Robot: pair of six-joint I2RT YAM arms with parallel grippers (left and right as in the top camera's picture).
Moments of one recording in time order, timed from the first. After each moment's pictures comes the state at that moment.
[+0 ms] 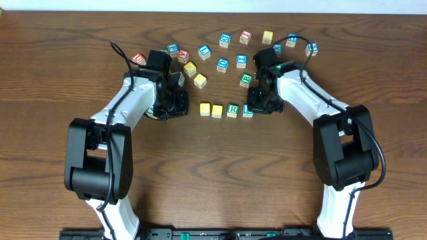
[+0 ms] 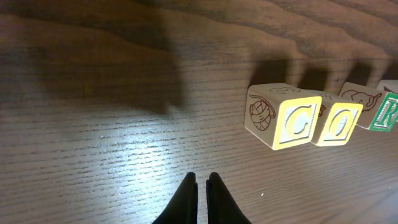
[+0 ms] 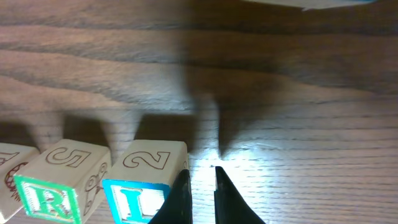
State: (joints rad) left arm -0.19 1.93 1.31 -0.78 0.37 -0.24; right arm 0.35 2.09 1.49 -0.85 -0.14 0.44
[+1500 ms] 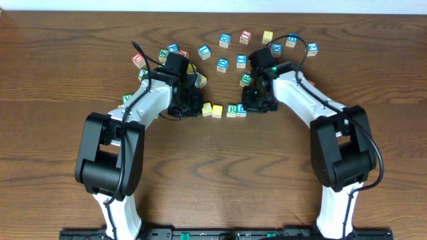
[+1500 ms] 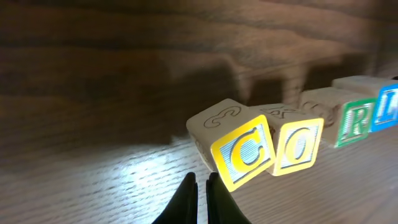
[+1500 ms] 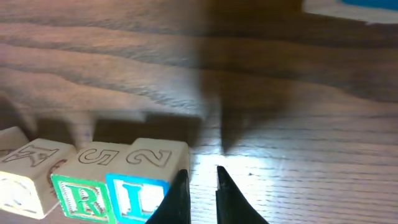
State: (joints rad) left arm -0.28 1.98 1.31 -0.66 0.39 -0.23; right arm 0.38 2.09 1.49 -0.80 -0.16 0.44
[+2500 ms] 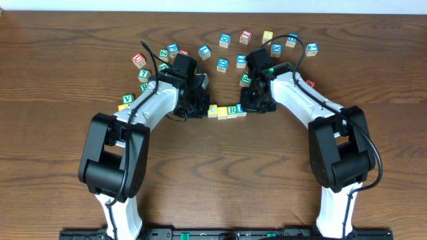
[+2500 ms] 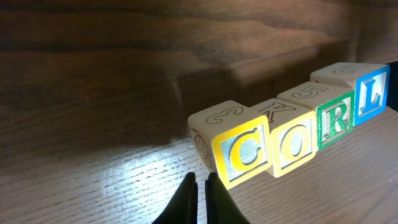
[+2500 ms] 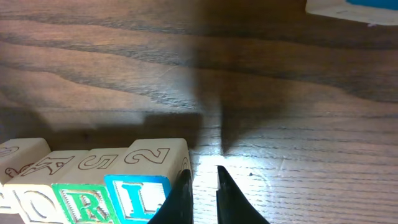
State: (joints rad) left arm -0.33 1.98 1.31 -0.65 0.38 -0.22; right arm 0.39 2.09 1.49 -0.79 -0.14 0.44
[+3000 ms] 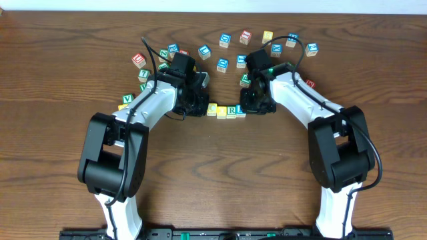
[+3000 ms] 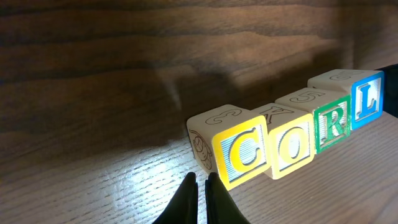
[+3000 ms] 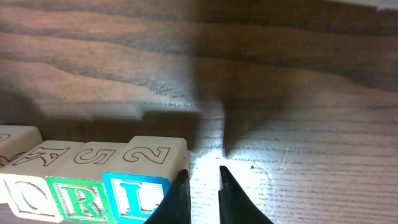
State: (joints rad) left arm -0.32 1.98 1.31 -0.63 0.38 -0.14; right arm 0.39 2.09 1.49 -0.81 -0.14 0.44
